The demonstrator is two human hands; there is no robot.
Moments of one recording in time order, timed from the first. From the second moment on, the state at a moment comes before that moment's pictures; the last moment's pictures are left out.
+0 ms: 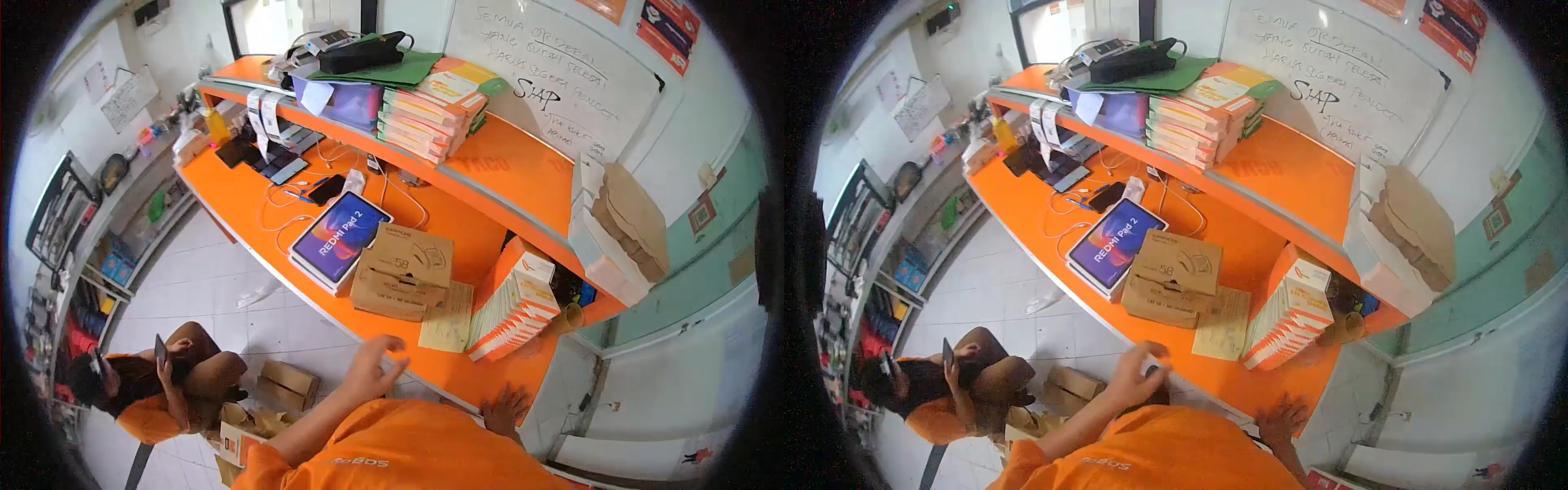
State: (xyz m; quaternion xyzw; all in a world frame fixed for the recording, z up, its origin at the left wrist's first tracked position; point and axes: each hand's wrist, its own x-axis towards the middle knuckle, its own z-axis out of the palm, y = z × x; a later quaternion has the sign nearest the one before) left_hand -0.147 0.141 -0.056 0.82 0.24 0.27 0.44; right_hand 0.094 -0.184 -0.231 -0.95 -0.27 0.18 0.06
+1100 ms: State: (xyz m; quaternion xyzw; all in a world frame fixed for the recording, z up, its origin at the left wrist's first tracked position) left_hand -0.241 -0.213 -0.138 0.79 0.09 -0.03 0.61; right_hand -0.242 -0.646 -0.180 -0.89 -0.06 0.37 0.26
